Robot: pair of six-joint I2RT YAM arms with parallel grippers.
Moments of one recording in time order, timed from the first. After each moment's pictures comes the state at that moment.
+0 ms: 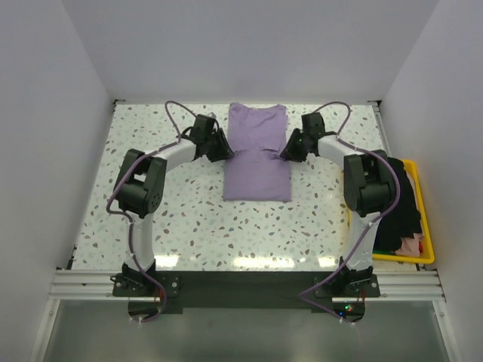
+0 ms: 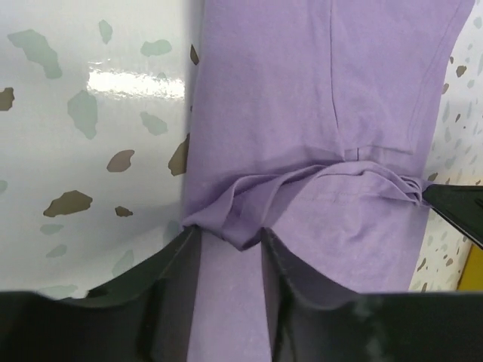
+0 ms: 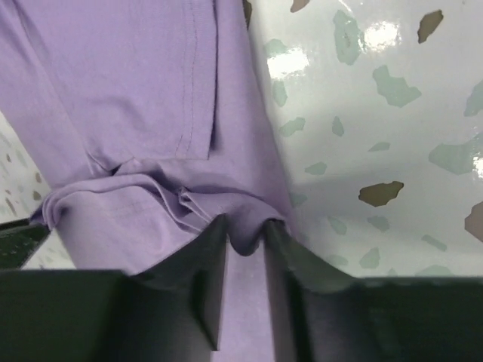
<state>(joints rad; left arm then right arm) -0.37 2.07 1.42 -0.18 0.17 -0.70 0.21 2.03 1.40 -0.29 -0.16 0.68</state>
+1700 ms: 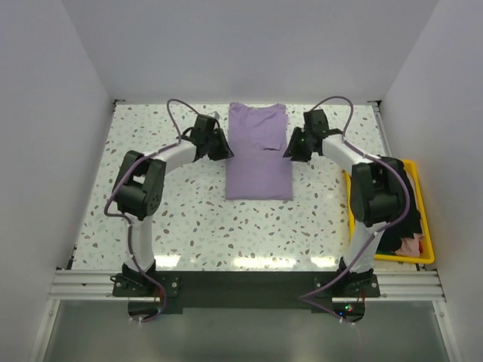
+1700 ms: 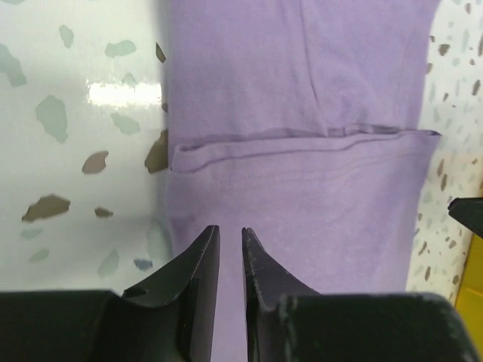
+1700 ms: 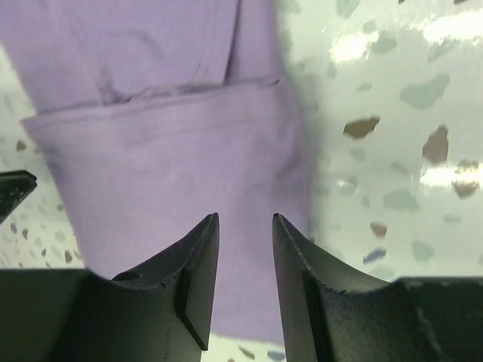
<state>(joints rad) -0.38 2.08 1.42 -0.15 0.19 -0.64 0.22 1.96 1.42 -0.42 -0.16 0.56</state>
